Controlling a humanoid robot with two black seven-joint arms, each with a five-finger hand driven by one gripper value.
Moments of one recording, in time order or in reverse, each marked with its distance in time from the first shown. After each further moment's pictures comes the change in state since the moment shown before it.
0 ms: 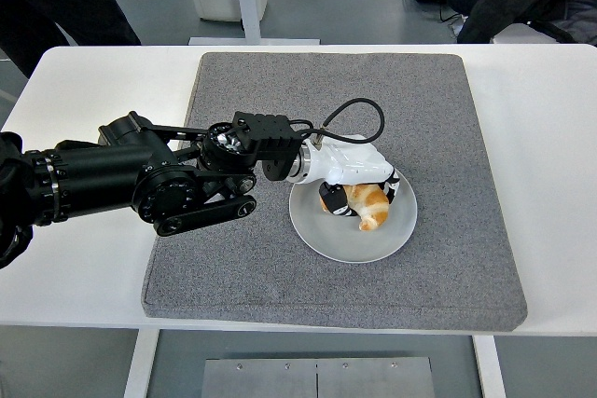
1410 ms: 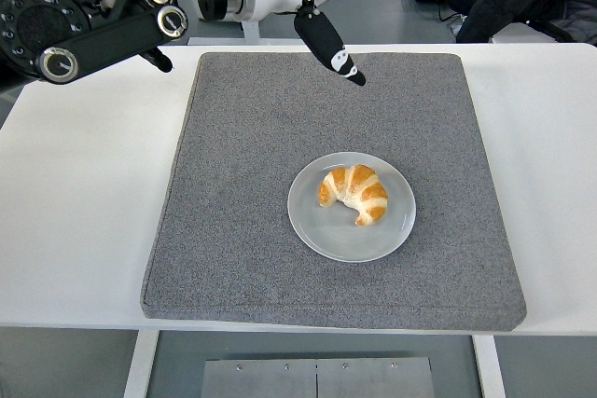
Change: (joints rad) left arm -0.235 0.288 -0.273 -0.078 -0.722 -0.253 -0.005; right arm 0.000 0.000 0.000 0.000 0.000 0.000 0.000
